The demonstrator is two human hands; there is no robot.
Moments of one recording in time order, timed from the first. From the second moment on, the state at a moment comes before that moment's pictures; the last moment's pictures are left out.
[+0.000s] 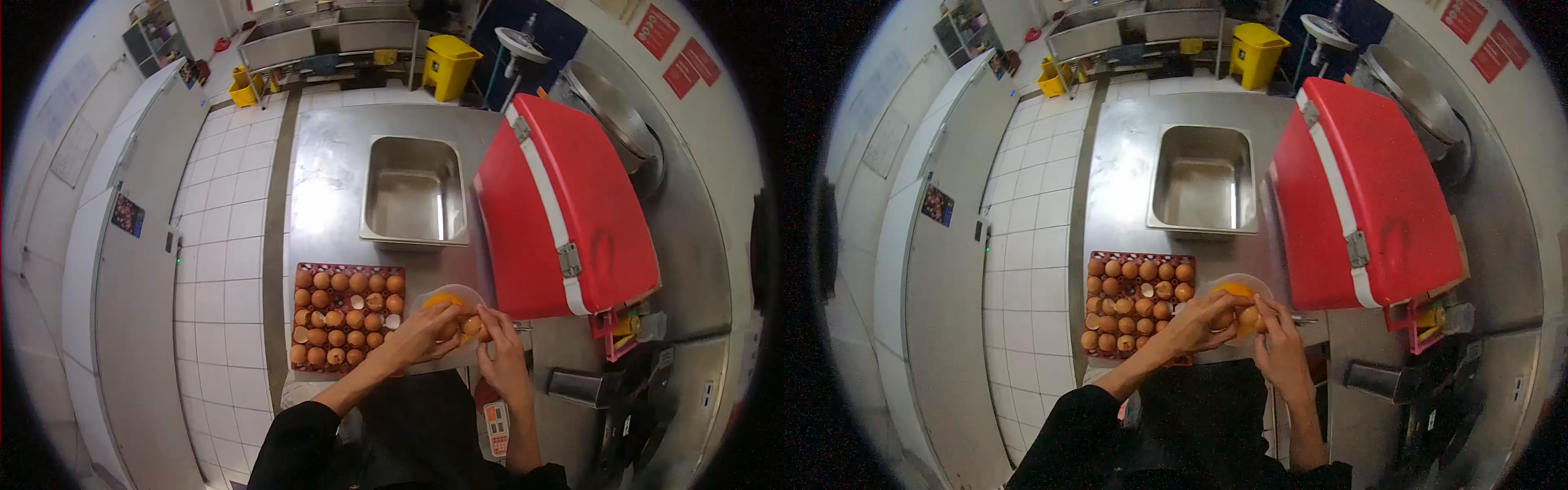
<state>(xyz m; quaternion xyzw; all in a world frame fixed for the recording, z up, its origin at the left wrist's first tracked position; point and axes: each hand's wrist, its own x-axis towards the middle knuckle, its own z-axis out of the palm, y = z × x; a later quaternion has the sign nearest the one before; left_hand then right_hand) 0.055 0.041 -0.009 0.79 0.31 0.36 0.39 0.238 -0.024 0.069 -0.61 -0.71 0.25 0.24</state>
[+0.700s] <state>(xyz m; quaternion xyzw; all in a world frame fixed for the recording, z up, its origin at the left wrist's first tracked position) -0.144 -0.047 -0.074 0.57 0.68 0.37 0.28 -0.011 0.073 -0.110 -0.48 -0.83 0.24 0.16</state>
